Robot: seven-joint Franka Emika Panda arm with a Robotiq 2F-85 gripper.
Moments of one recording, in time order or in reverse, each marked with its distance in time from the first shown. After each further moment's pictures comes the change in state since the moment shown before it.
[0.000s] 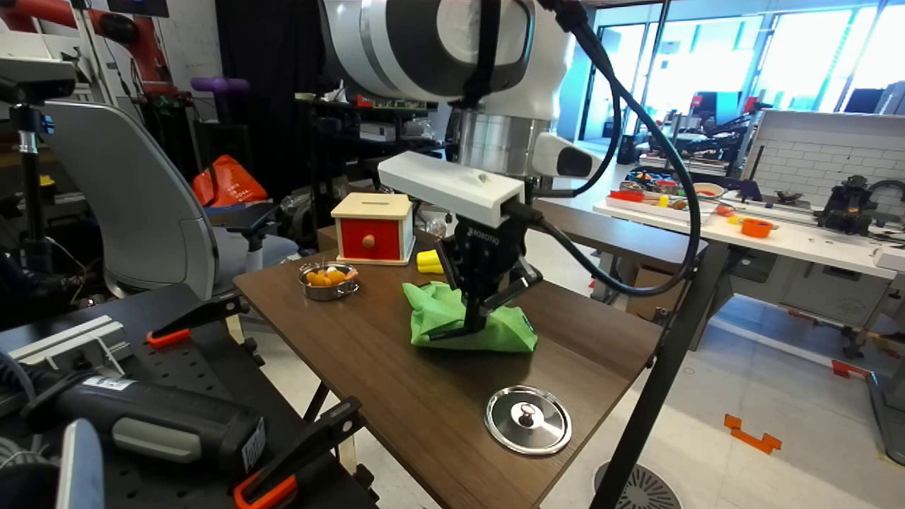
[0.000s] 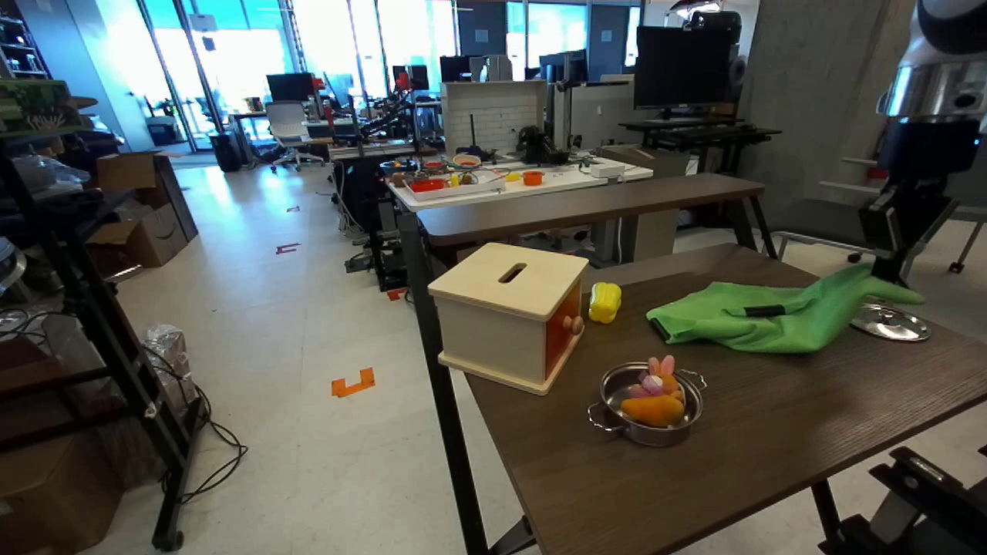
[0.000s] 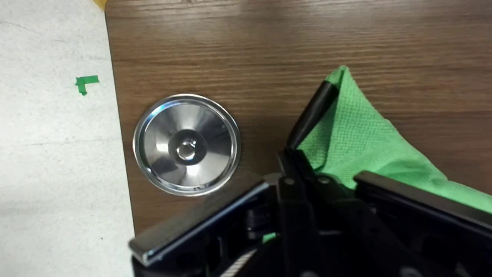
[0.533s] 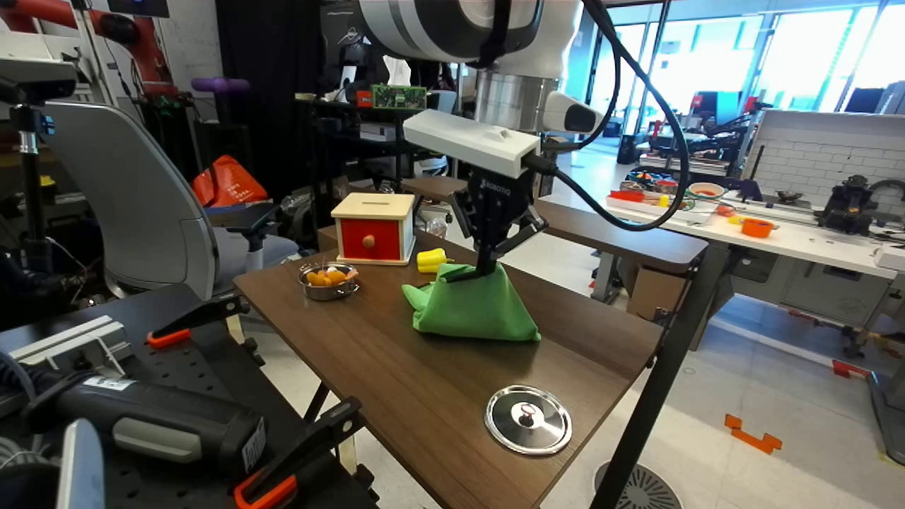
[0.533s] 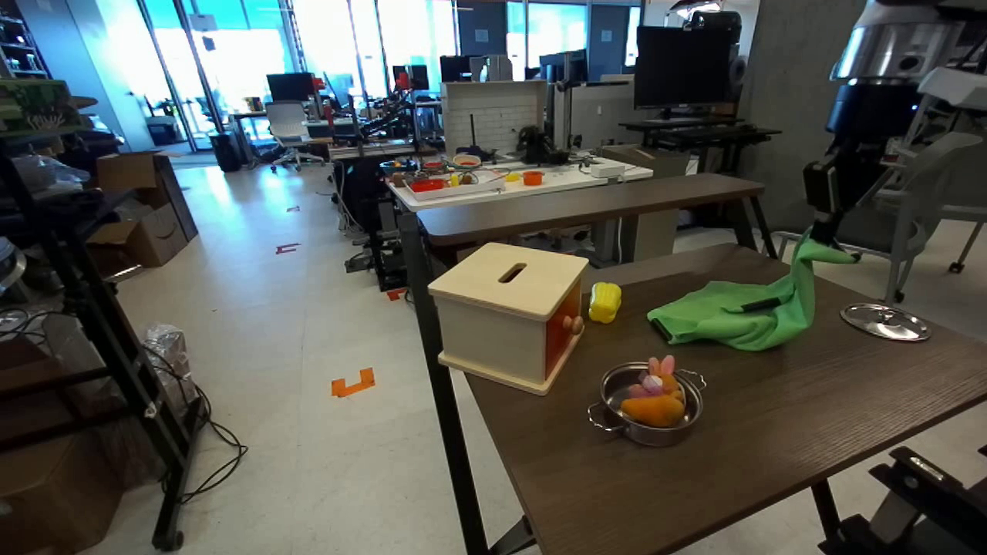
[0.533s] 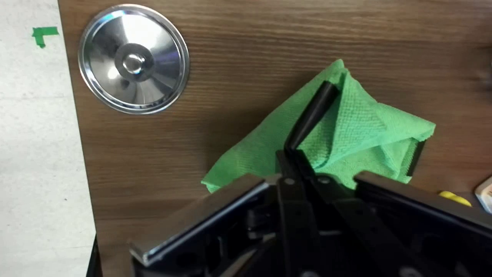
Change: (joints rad) arm 0.000 0.017 0.064 0.132 0.101 -0.055 -0.070
